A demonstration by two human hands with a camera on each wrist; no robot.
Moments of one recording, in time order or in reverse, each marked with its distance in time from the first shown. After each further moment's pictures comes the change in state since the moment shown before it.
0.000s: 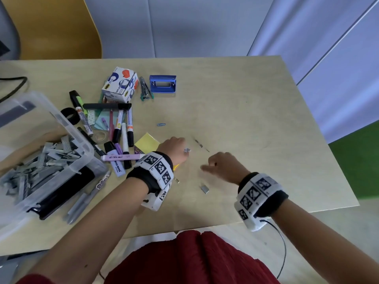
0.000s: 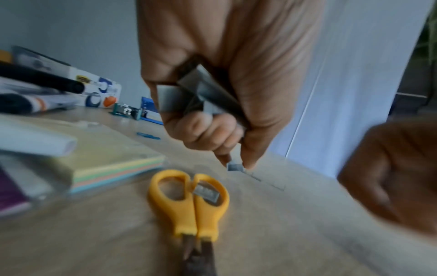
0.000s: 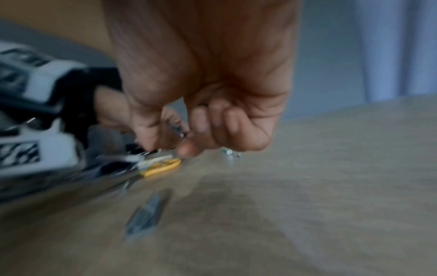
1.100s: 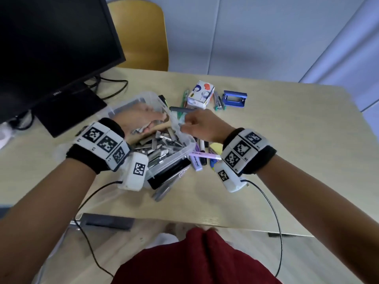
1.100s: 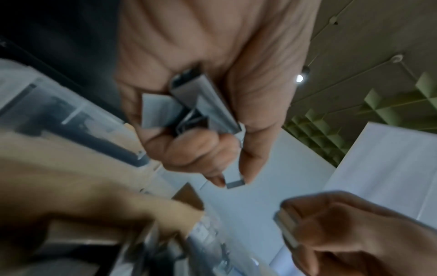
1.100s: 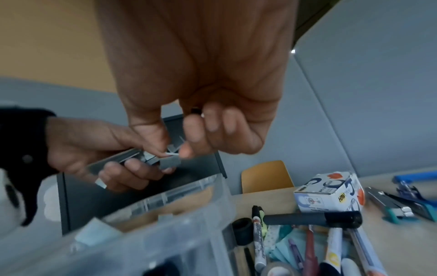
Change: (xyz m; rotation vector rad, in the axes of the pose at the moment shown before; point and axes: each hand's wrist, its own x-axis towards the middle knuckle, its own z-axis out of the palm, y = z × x) left_hand -0.163 -0.202 -0.149 -0.728 0.217 -0.268; right_hand 0.015 -0.274 0.017 -0.063 0.015 -0.554
